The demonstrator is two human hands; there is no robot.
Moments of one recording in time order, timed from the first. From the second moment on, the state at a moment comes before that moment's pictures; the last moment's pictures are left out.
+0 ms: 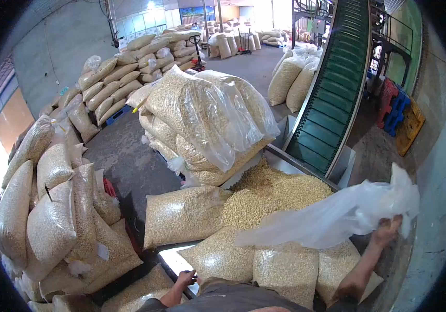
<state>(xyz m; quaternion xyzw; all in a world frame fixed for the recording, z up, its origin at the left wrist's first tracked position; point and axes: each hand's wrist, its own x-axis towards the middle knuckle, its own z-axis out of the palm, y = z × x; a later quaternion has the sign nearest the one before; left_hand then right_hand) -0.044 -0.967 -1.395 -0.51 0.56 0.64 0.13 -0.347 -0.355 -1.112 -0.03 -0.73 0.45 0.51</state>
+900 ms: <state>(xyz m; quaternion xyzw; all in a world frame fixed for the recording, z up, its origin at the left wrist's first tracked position) 0.045 -0.917 -1.387 -0.45 0.59 0.65 0.15 -0.222 -0.332 -1.159 0.03 -0.69 0.41 0.60</state>
